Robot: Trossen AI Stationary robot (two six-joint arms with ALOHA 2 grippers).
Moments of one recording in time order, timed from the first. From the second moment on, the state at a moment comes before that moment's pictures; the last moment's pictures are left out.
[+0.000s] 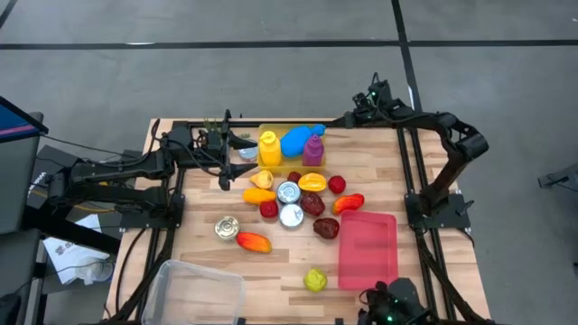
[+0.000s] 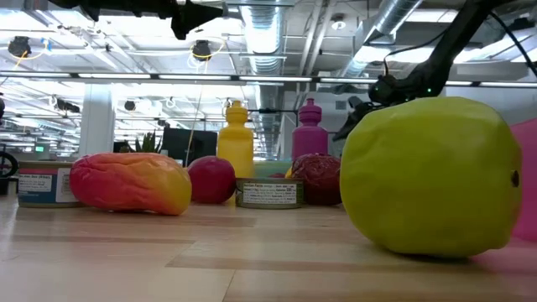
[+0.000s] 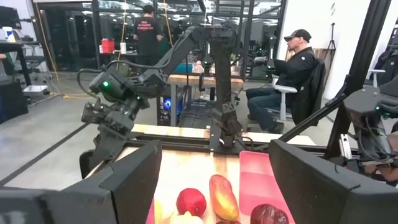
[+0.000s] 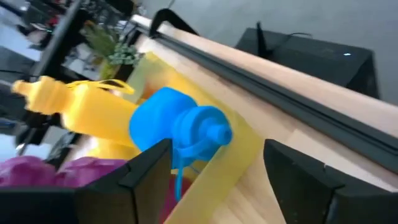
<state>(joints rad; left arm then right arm) 0.29 0.91 0.67 0.27 0.19 -0.03 -1.05 1.69 0.91 0.10 -0.73 0.34</state>
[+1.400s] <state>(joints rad) 0.29 0.91 0.67 0.26 0.19 -0.03 -1.07 1.73 0.92 0.12 -0.82 0.29</state>
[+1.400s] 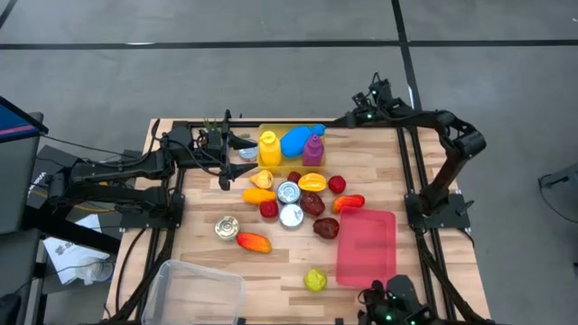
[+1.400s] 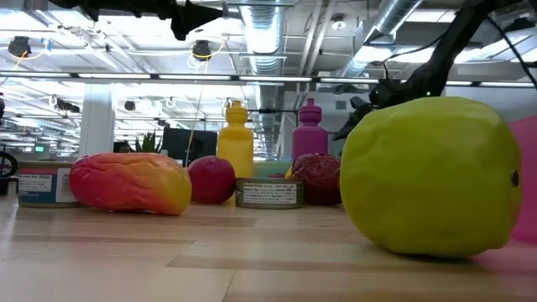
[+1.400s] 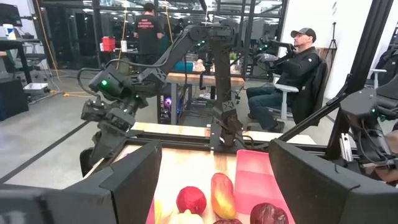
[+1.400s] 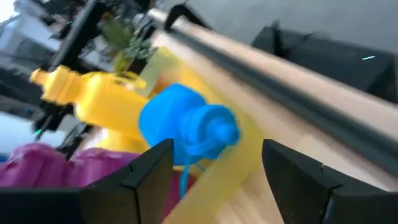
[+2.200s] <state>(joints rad) 0.29 0.91 0.67 0.26 0.19 -0.04 -0.99 1.82 1.10 -0.22 -0.78 0.21</state>
